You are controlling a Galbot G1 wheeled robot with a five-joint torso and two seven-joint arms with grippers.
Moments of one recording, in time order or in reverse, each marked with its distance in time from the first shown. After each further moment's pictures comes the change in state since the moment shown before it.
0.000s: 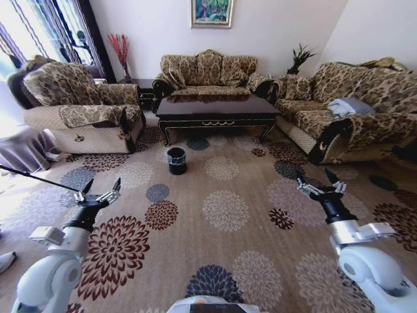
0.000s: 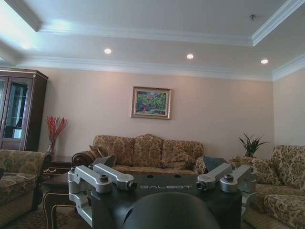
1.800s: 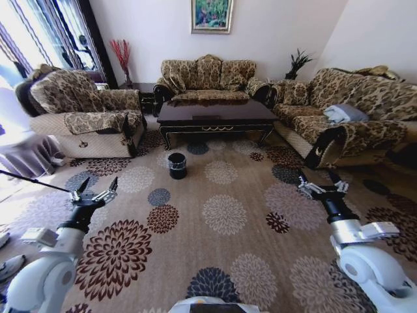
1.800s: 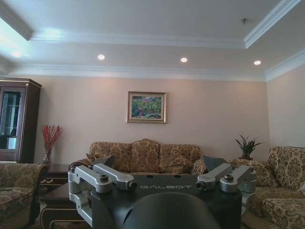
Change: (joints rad) left arm 0.020 0.009 -0.030 -0.025 -0.020 0.002 0.004; right arm -0.014 -0.006 0.009 0.026 0.039 -0.004 0.034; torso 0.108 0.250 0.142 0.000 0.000
